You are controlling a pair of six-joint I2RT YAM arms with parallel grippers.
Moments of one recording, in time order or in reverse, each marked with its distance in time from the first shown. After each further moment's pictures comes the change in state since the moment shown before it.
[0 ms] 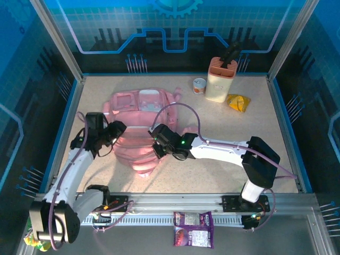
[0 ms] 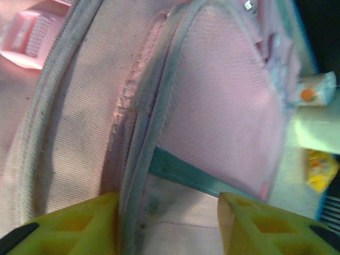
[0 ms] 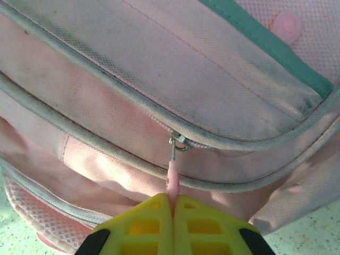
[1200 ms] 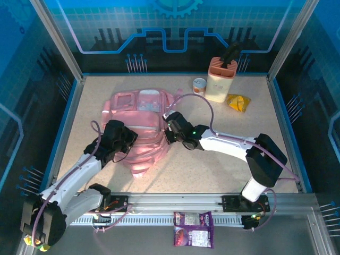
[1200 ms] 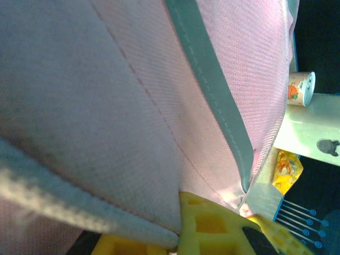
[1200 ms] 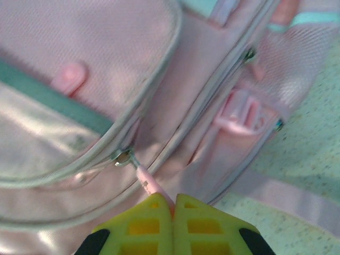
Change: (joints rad) left arm -0.311 0.008 -0.102 0.153 -0.201 -0.378; right arm -0.189 -0.041 -0.076 0.122 0.037 -0.072
